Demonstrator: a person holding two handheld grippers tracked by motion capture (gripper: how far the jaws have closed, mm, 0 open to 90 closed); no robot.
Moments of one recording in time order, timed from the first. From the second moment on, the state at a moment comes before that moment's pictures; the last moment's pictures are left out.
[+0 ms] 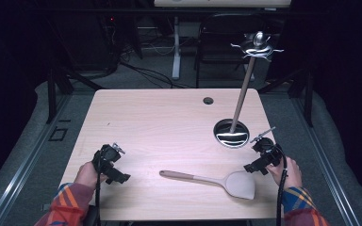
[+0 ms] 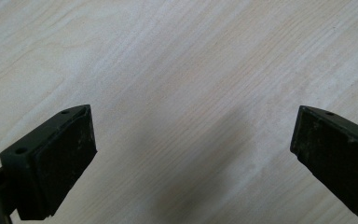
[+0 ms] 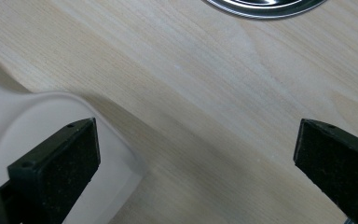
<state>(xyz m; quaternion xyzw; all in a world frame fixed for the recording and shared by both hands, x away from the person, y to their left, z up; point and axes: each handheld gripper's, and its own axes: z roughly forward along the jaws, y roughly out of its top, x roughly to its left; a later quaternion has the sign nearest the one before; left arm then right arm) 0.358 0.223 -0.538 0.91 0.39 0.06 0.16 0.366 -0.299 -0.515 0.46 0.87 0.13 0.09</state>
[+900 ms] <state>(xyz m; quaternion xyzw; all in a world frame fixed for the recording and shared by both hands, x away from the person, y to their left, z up) 0.358 0.224 -0.538 0.91 0.38 0.06 0.16 0.362 -0.279 -0.500 0.41 0.89 0.18 0.08</state>
